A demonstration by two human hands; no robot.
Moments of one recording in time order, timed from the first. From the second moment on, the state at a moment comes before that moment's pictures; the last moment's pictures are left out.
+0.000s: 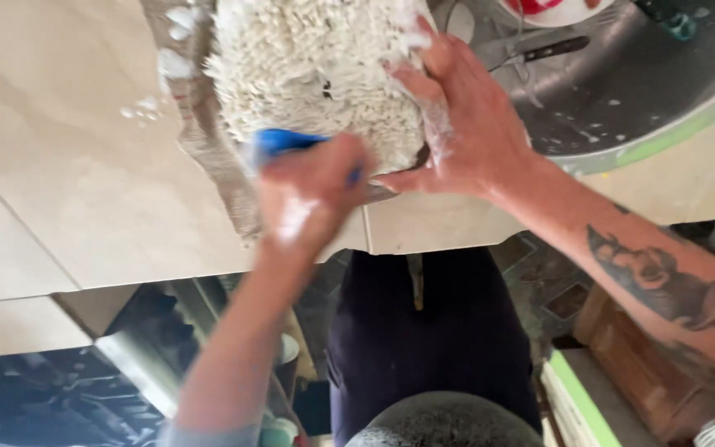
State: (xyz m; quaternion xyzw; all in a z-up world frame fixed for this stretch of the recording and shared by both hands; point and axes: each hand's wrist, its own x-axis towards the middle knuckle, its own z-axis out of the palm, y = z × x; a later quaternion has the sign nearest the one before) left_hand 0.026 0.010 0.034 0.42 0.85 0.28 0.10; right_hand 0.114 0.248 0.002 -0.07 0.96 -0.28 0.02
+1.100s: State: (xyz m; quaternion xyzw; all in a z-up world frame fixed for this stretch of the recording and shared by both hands) left_hand -0.041 0.035 0.010 0.27 0.89 0.36 -0.06; right_hand 0.121 0.244 0.004 -0.07 0.95 -0.31 0.02
